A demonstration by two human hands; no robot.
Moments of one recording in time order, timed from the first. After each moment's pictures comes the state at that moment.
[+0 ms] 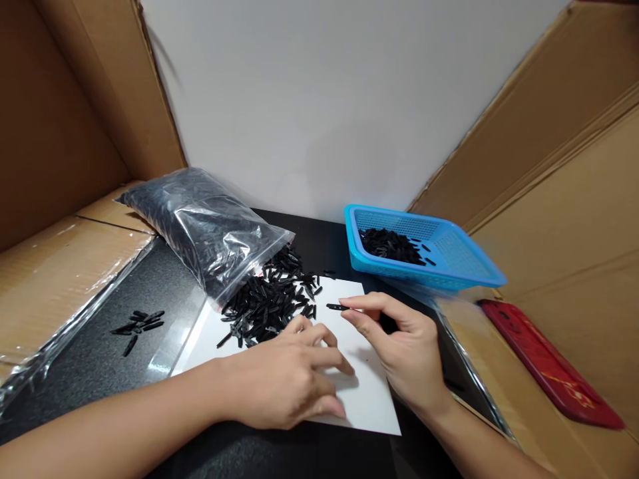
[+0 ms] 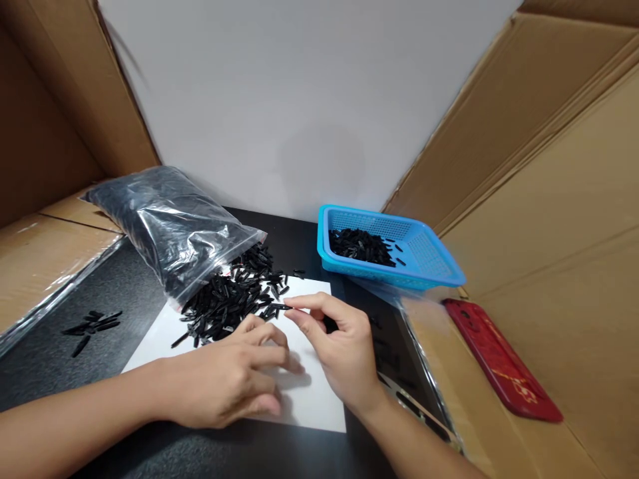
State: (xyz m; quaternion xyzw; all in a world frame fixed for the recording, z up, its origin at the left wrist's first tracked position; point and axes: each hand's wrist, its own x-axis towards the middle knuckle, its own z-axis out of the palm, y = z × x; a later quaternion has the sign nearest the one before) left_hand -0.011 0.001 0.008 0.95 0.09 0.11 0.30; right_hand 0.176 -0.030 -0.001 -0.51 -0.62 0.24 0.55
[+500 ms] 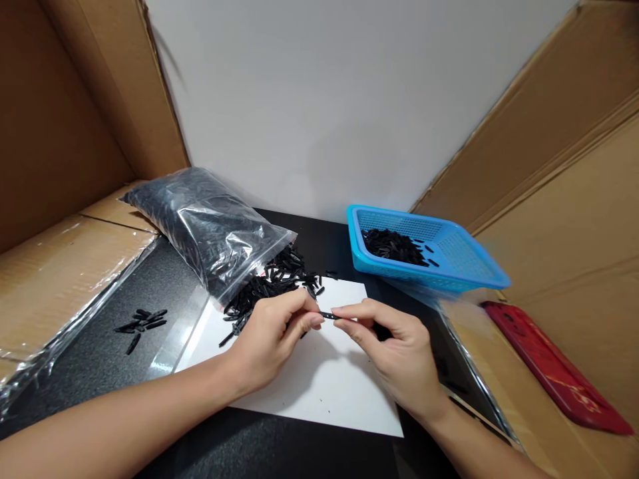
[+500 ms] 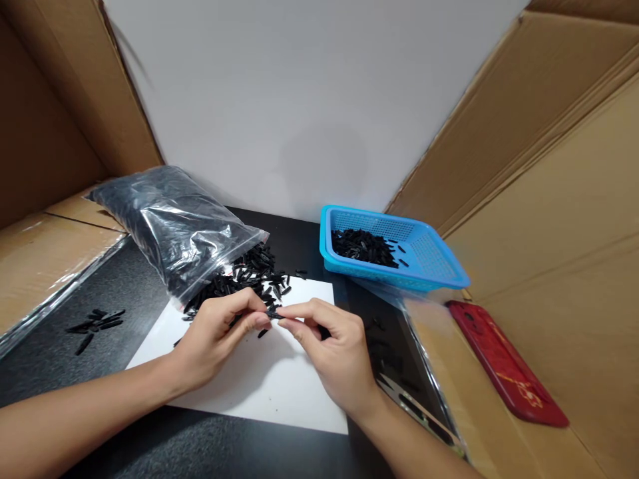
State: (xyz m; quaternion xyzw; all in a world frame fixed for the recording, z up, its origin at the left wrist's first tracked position) left_hand -0.012 0.006 0.002 0.76 0.36 0.34 0.42; right_hand 0.174 -0.031 -0.002 -0.49 -0.65 0.24 0.52
